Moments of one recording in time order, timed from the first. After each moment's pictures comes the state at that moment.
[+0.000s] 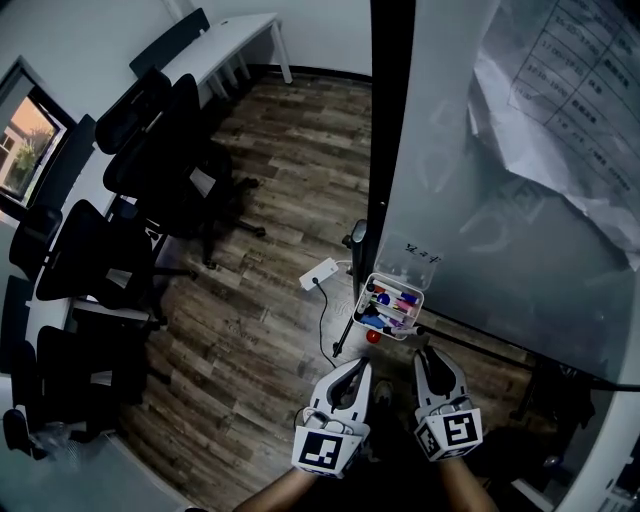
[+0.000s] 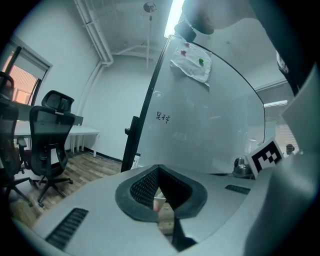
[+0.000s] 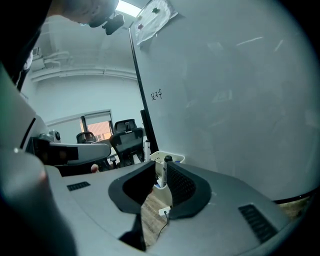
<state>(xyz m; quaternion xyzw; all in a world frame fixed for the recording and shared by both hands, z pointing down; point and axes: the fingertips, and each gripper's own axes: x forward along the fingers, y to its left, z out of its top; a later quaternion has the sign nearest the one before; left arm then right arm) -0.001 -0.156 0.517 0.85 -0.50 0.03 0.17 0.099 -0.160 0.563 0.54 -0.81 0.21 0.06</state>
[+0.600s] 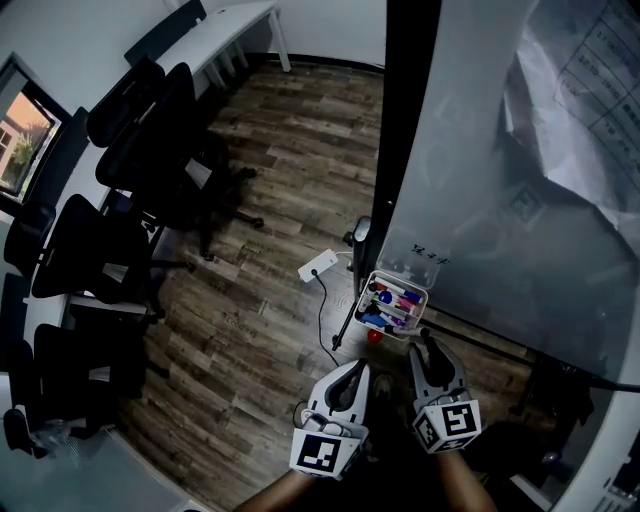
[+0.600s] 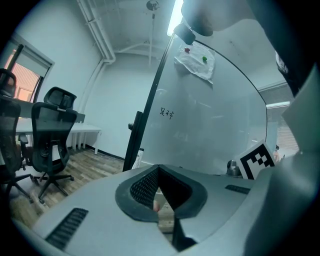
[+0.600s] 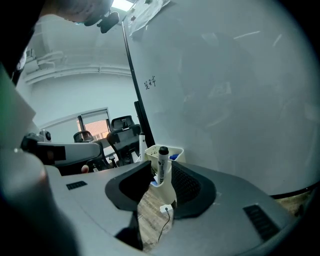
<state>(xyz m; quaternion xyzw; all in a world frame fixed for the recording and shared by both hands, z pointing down) -0.006 -0.158 0.530 0.84 -0.50 0.03 0.19 0.094 -0.178 0.585 0.54 -0.80 0.24 0.07</state>
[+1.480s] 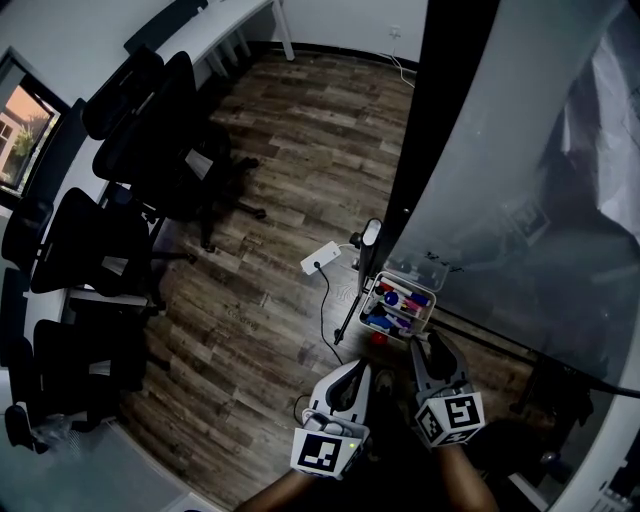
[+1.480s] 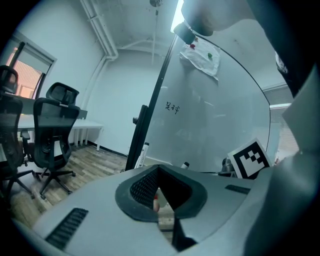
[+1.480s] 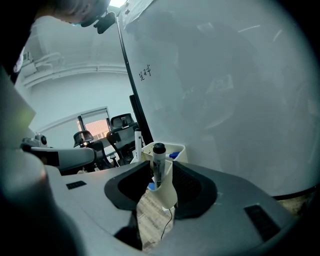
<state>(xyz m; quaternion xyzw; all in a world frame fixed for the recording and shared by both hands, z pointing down) -0.010 -0.164 0.541 0.83 -0.51 0.04 0.21 0.089 -0.197 0.596 0.53 -0.80 0.25 0.07</state>
